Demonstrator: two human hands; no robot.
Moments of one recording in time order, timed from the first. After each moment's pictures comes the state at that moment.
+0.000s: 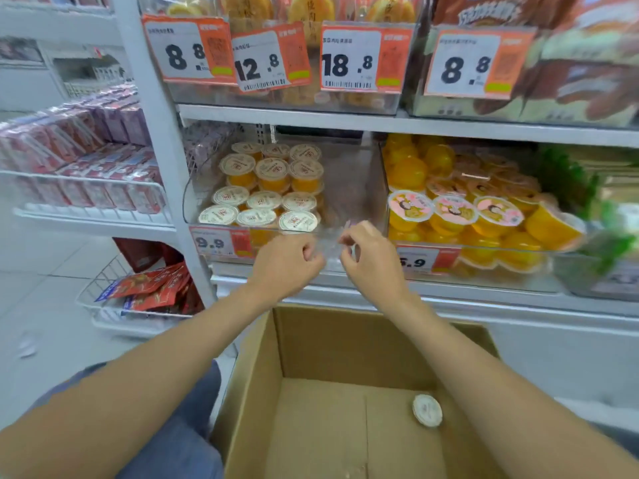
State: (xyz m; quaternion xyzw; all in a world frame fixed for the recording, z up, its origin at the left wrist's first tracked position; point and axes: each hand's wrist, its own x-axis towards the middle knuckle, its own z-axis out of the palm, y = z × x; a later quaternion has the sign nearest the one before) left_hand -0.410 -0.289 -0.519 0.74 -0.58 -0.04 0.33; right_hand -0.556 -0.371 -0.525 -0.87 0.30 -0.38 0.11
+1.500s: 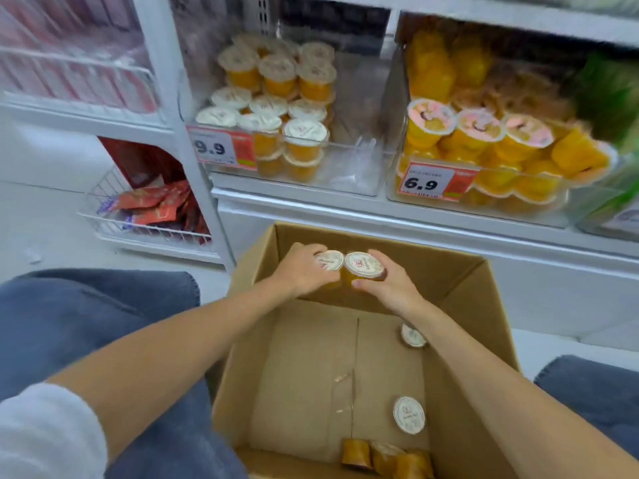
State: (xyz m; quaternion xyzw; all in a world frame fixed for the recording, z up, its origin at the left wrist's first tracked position) left_hand -0.457 -0.242 -0.642 0.78 -0.44 -0.33 0.28; right_hand -0.637 -0.305 -0.620 -0.67 0.47 -0.15 0.56
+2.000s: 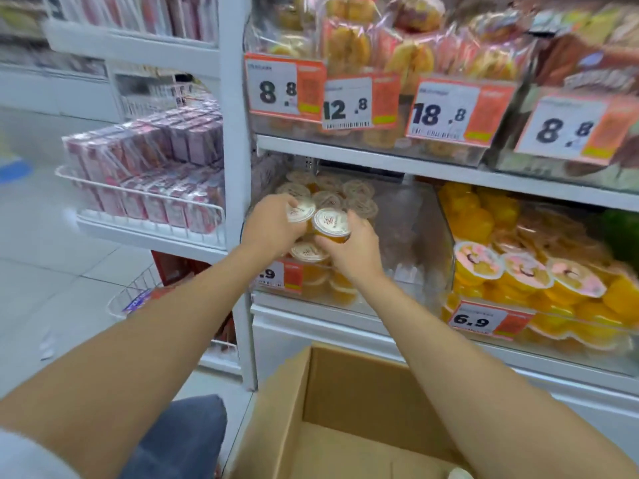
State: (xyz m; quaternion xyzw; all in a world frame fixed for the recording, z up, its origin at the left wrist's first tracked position) left_hand -0.280 -0.301 -0.461 0.81 -0.45 0.01 0.38; right_hand -0.417 -0.374 -0.482 -0.80 0.39 -0.34 0.31
